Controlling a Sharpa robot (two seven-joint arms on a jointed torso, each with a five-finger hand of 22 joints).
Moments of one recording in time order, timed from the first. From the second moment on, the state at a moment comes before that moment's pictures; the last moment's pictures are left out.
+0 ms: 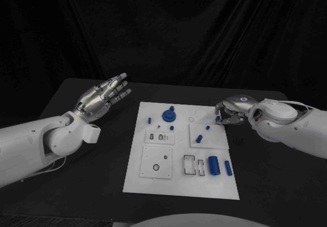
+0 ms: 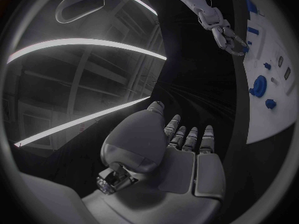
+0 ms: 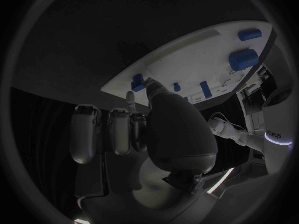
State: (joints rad) left arm 1.27 -0.93 -0.21 1.42 -0.02 0.21 0.67; left_hand 1.40 0.29 -0.11 0.28 0.53 0.30 0.08 0.05 0.04 0.01 0.04 0.00 0.00 0.00 0.07 0.00 0.00 0.17 0.00 0.19 0.00 0.00; right arm 1.27 -0.95 -0.21 1.36 -1.71 -0.28 -0.07; right_hand 1.33 -0.13 0.12 0.27 0.27 0.66 0.06 0.49 0.45 1.47 -0.04 1.57 1.31 1.47 -0.12 1.47 1.31 0.05 1.47 0.00 1.43 1.31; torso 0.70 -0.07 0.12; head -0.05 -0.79
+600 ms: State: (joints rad) left arm 1.27 -0.93 -0.21 1.42 -0.02 0.22 0.67; left_hand 1.41 0.29 -0.11 0.28 0.53 0.30 0.08 0.05 0.04 0.01 0.04 0.00 0.00 0.00 0.07 0.00 0.00 0.17 0.00 0.19 0.00 0.00; right arm 1.26 -0.95 -0.21 1.36 -1.71 -0.28 -0.07; right_hand 1.35 -0.13 0.13 0.26 0.37 0.64 0.05 0.56 0.50 1.47 -0.04 1.57 1.31 1.47 -0.12 1.47 1.31 0.05 1.47 0.00 1.43 1.31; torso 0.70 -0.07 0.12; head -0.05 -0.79
